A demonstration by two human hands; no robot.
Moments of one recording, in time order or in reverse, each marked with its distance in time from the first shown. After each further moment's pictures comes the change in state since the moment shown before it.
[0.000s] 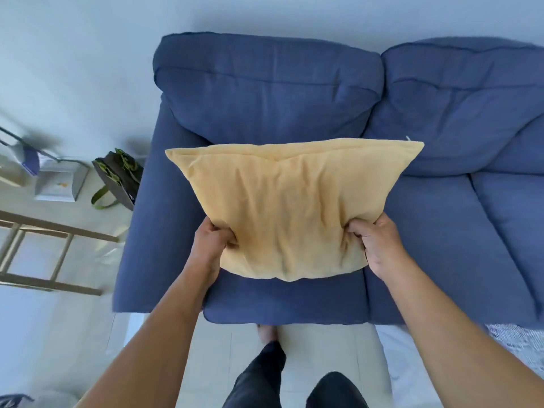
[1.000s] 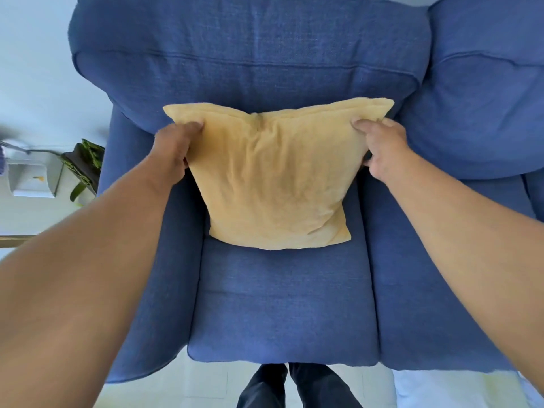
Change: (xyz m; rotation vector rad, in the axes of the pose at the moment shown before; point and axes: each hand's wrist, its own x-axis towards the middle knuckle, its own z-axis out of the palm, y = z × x) left_hand 0.304 0.163 0.066 0.067 0.218 -0.018; right_hand 0.301 -0.134 0.078 0.077 0.108 0.024
